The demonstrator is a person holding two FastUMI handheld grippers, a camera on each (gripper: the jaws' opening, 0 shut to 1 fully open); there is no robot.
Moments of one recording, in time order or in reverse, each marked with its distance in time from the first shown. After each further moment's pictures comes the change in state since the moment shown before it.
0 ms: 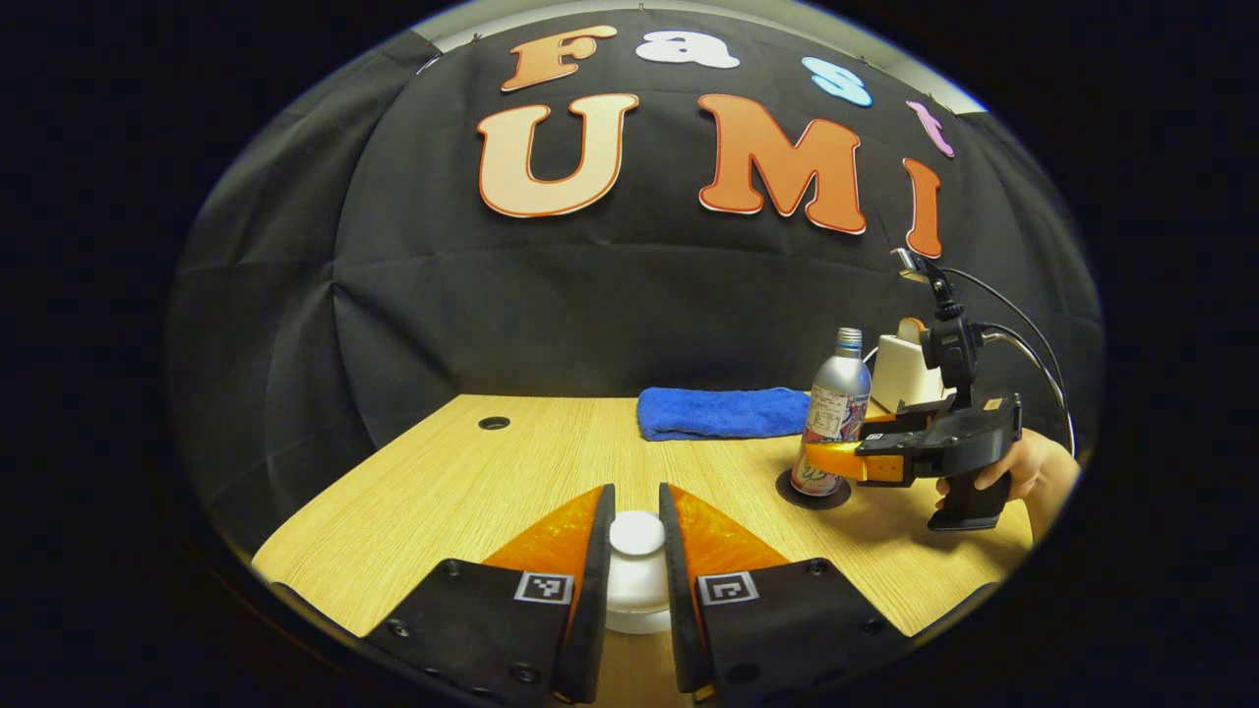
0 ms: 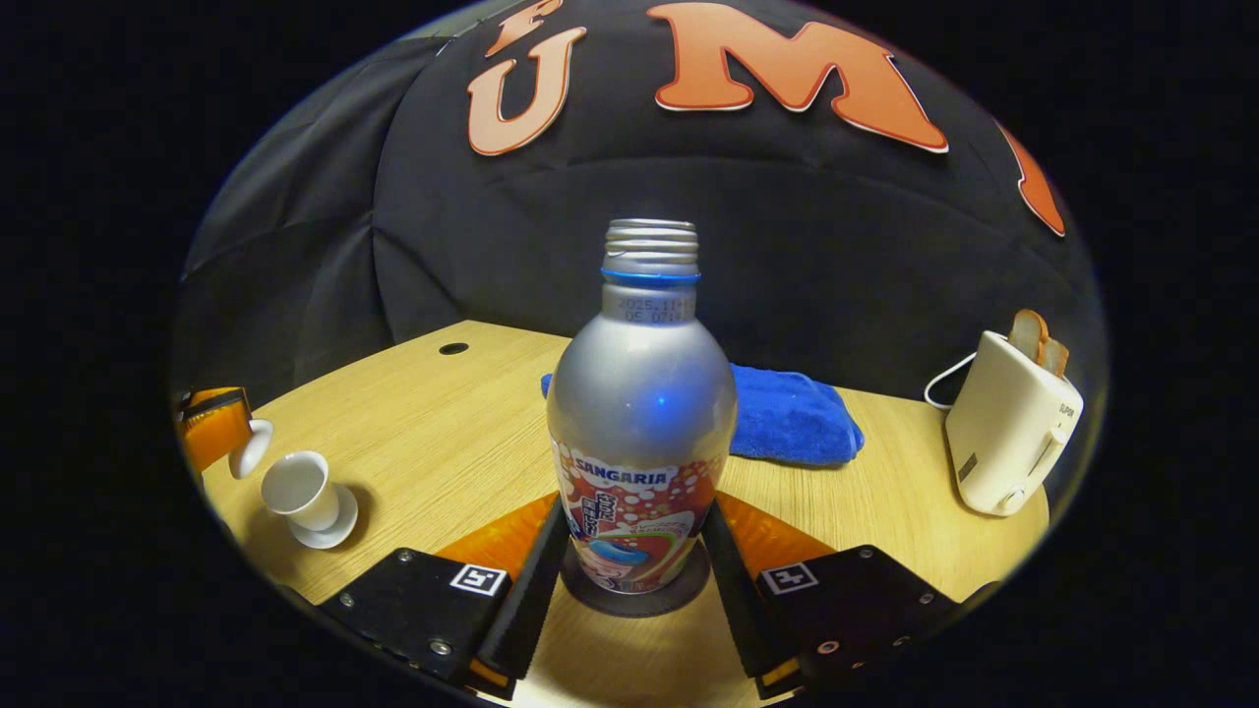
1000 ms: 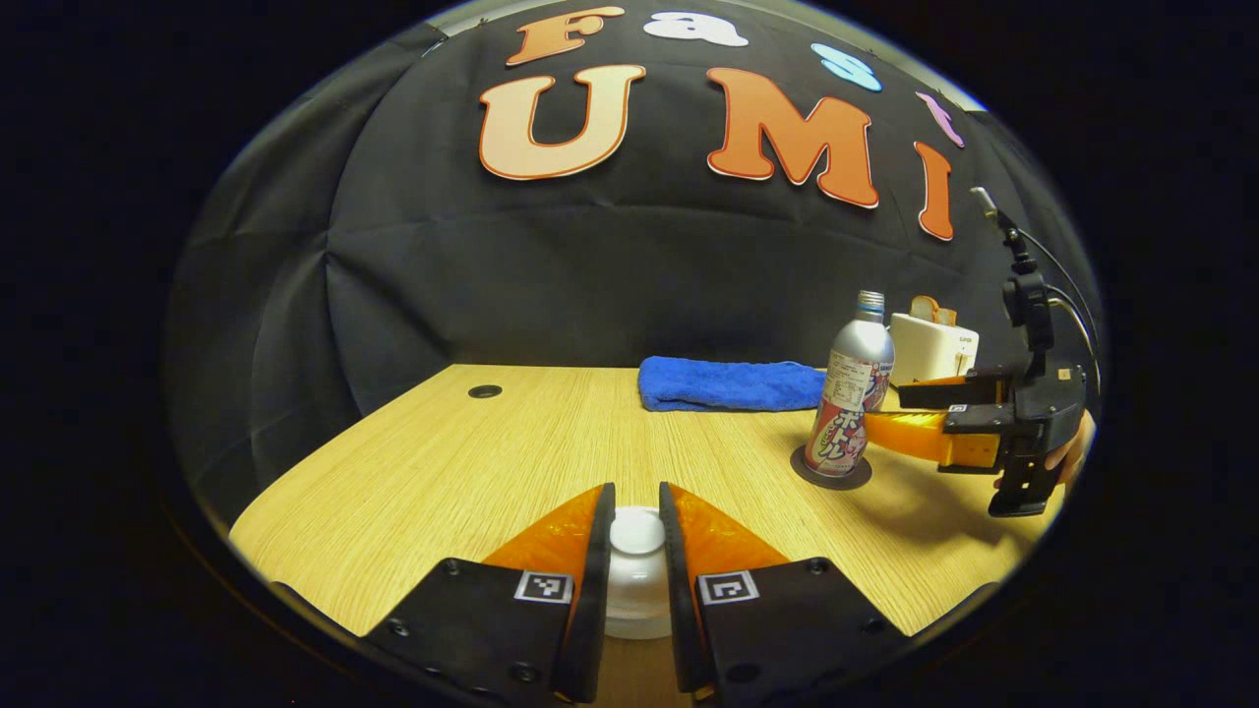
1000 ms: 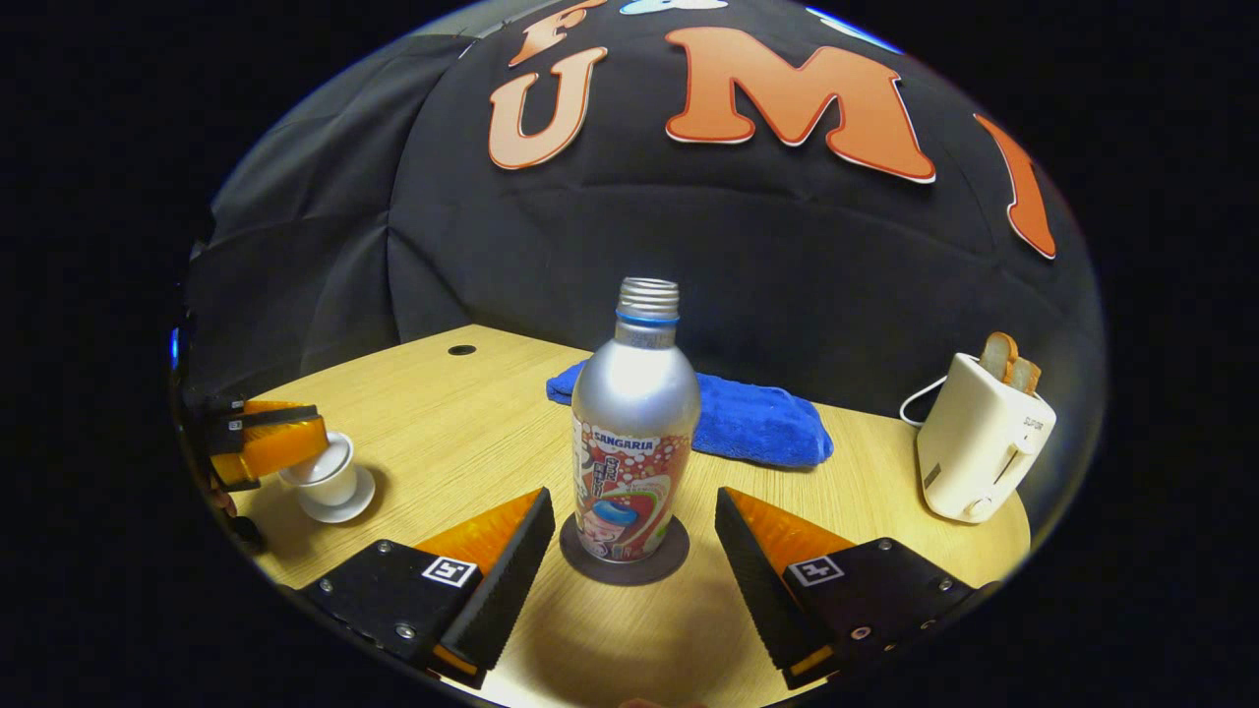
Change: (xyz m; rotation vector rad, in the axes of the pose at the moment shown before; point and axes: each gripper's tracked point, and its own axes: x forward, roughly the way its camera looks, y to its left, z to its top) left arm 0.030 -0.002 -0.034 -0.016 0.059 0.001; right arm -0.057 -0.009 0.008 -0.064 -0.089 -0.033
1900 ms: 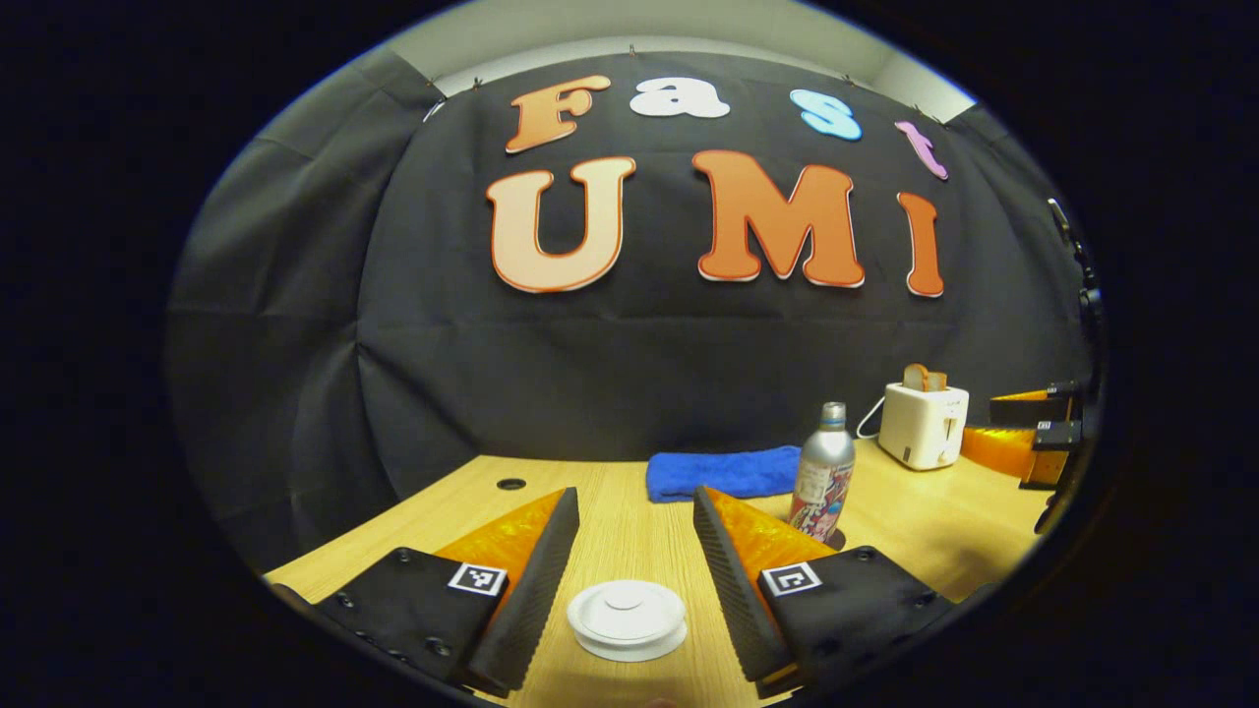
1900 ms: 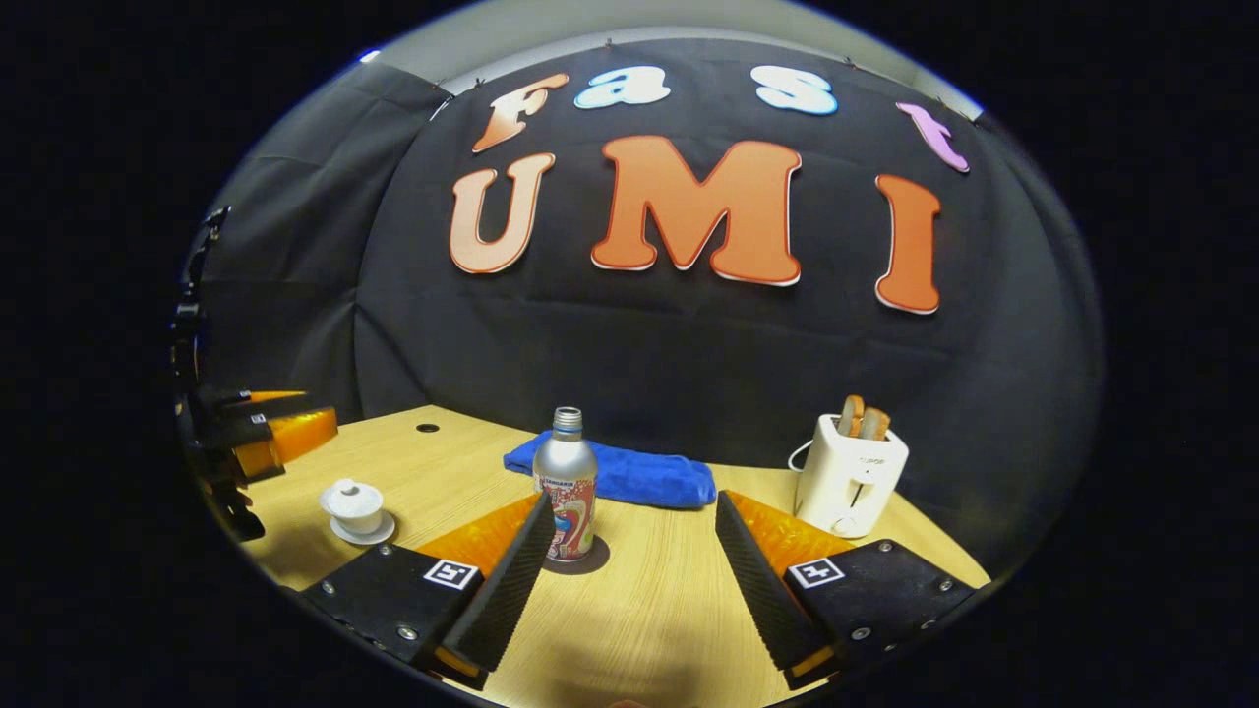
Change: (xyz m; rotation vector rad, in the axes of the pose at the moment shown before) left arm -0.077 -0.017 0.108 0.052 -0.296 0.061; right arm -0.145 -0.041 0.055 0.019 -0.267 -0.223
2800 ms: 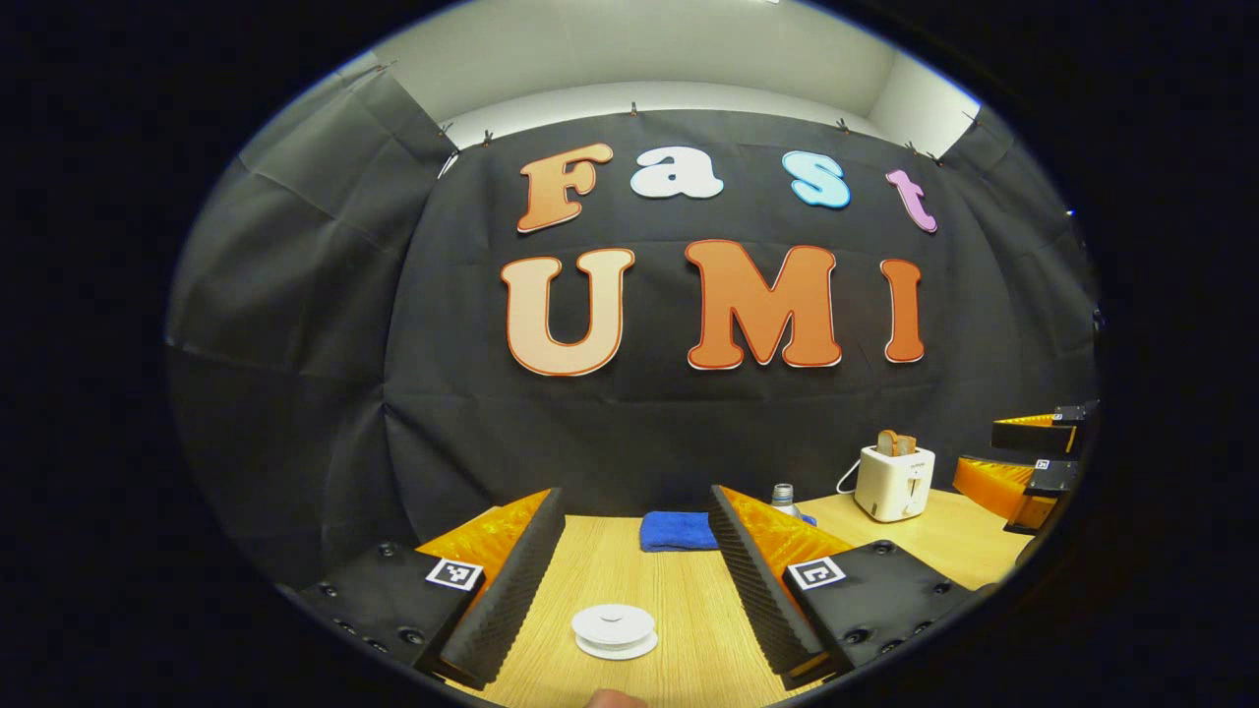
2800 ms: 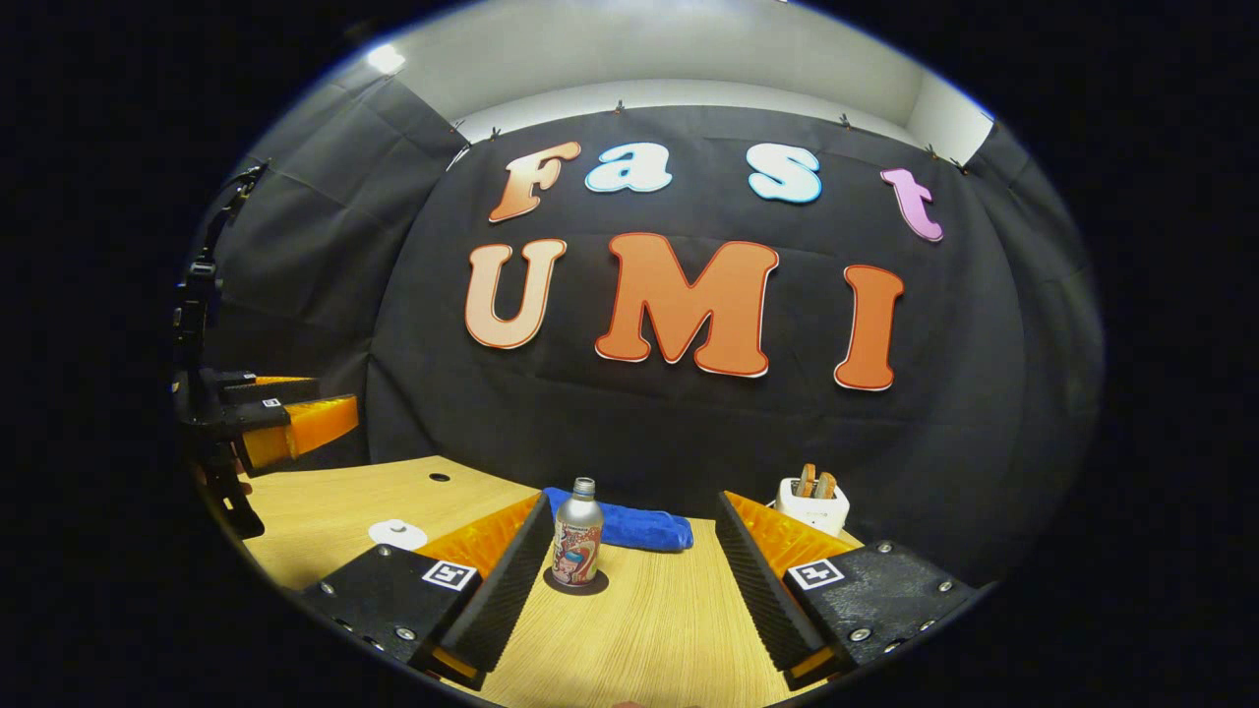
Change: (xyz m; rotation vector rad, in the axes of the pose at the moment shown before) left arm -0.074 -0.007 0.076 -0.015 -0.131 0.027; right arm -0.088 0.002 0.059 0.000 -0.171 -0.036
